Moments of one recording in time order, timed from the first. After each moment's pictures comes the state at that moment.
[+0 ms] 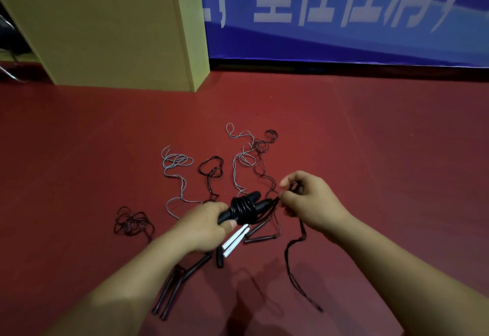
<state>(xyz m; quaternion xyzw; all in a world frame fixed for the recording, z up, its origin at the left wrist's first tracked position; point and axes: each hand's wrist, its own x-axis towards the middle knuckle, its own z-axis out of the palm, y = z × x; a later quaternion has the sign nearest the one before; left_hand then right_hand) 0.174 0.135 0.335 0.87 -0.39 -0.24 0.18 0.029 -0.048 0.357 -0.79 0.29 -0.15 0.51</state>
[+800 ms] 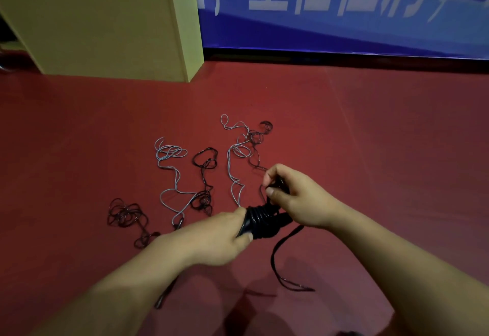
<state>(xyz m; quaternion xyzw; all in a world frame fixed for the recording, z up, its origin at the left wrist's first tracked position) 0.130 0.125 0.345 0.79 -0.54 -0.27 0.09 0.024 -0.053 0.352 -0.87 0.11 -0.11 0.47</state>
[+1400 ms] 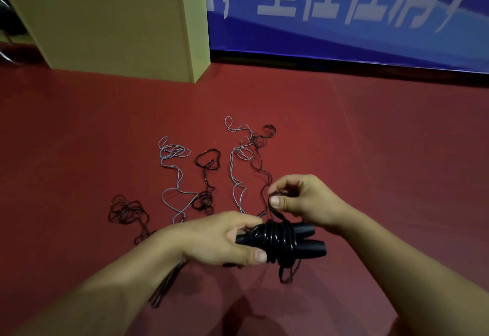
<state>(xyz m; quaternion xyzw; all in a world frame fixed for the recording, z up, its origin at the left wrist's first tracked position) 0.137 0.138 0.357 0.59 -0.53 -0.50 0.35 0.020 -0.056 0.358 -0.77 0.11 -0.06 0.63</state>
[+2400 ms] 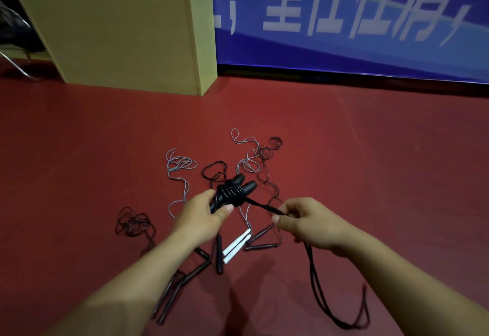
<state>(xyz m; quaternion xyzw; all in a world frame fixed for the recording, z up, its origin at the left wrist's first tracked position) 0.195 0.132 0.316 0.88 -0.28 -0.12 0.36 0.028 -0.047 0.357 -0.84 0.22 0.02 0.50</state>
